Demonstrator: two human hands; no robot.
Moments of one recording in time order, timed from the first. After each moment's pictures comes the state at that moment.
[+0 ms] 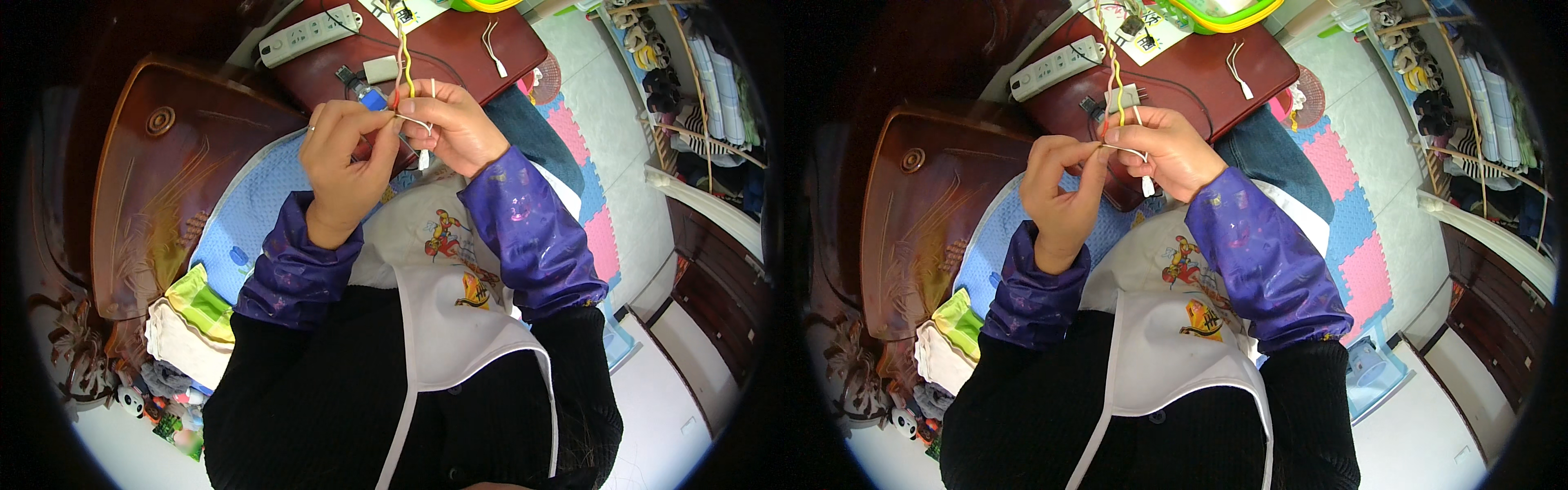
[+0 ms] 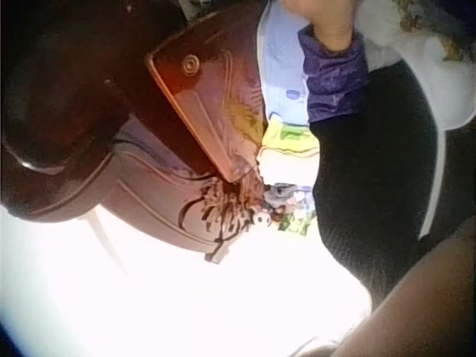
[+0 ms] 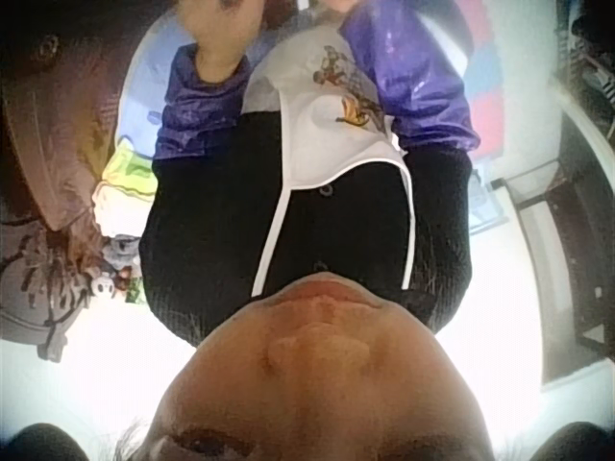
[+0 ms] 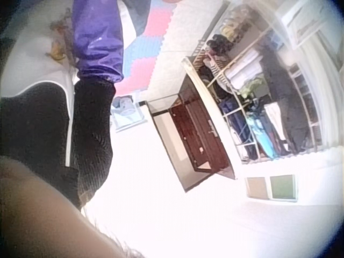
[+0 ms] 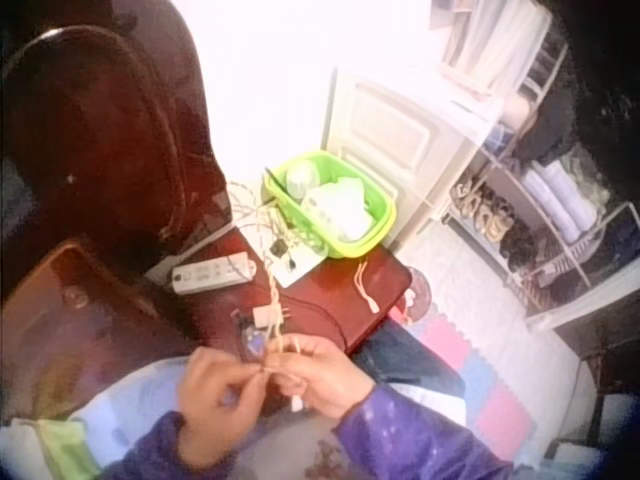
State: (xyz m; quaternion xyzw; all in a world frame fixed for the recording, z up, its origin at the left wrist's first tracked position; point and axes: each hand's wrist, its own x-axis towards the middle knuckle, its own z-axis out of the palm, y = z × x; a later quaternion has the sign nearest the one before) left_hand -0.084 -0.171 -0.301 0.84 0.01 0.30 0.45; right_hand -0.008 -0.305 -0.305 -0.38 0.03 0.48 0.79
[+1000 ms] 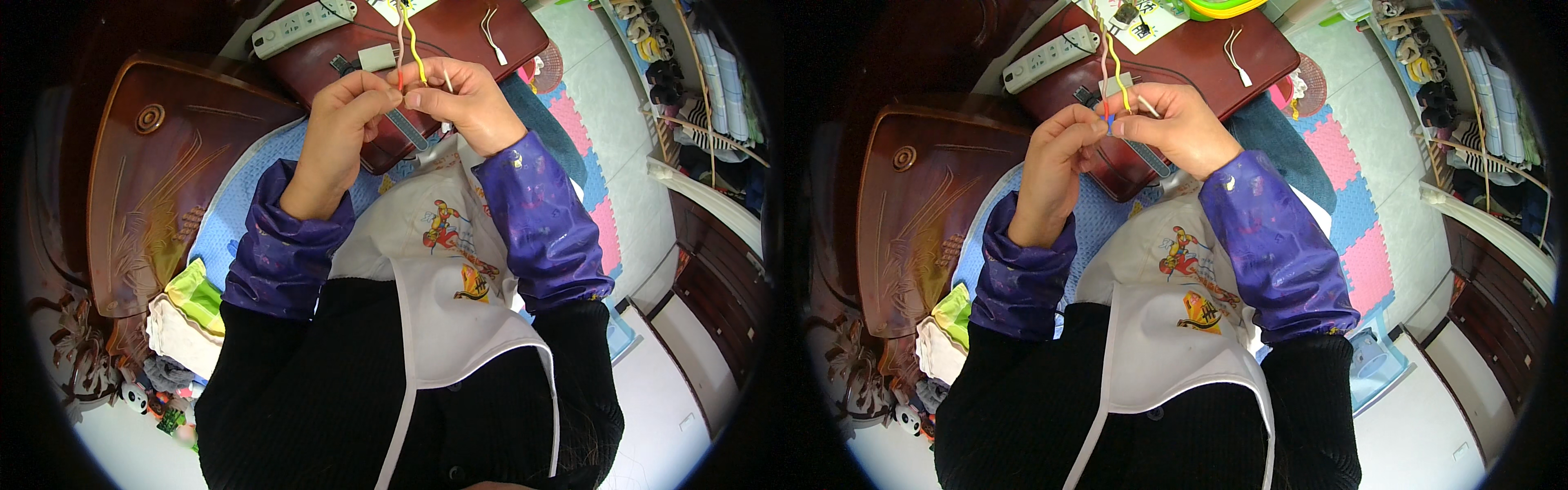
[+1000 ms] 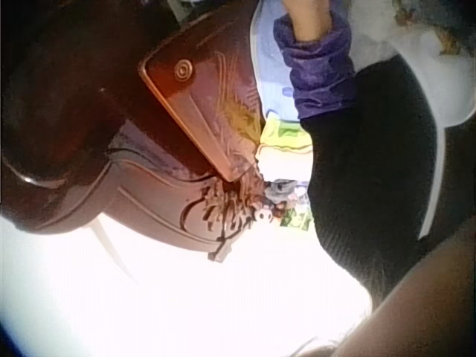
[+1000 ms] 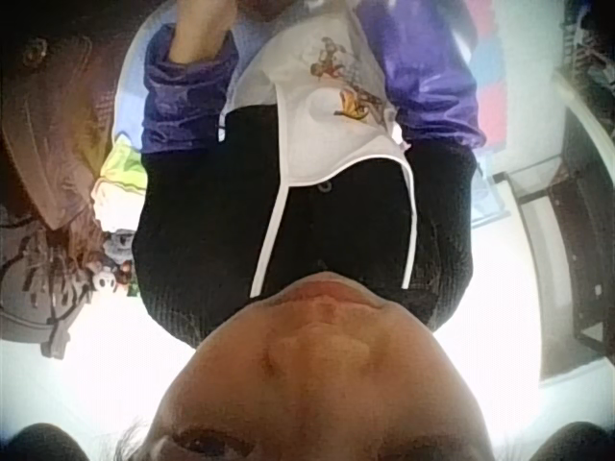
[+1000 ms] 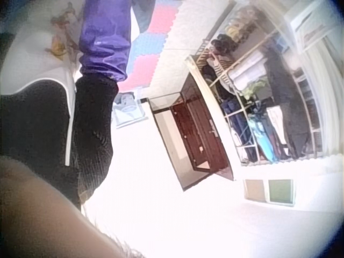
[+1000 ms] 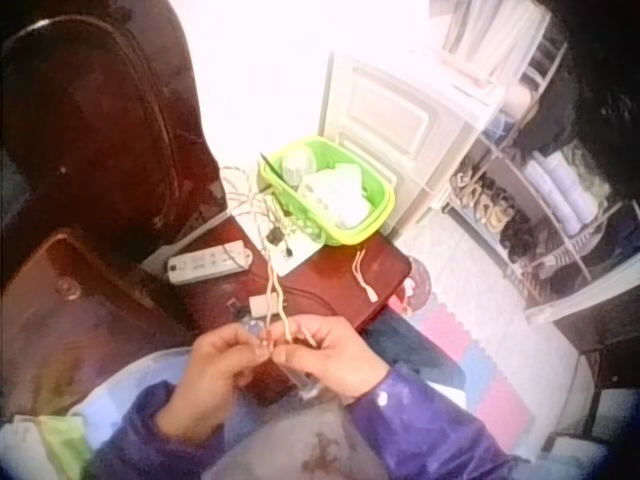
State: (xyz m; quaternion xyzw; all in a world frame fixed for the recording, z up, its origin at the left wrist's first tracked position) left_hand -0.065 -0.161 -0.300 0.53 0.20 -0.09 0.82; right_hand 0.001 -0.317 -0.296 -0.59 -0.13 0.37 0.71
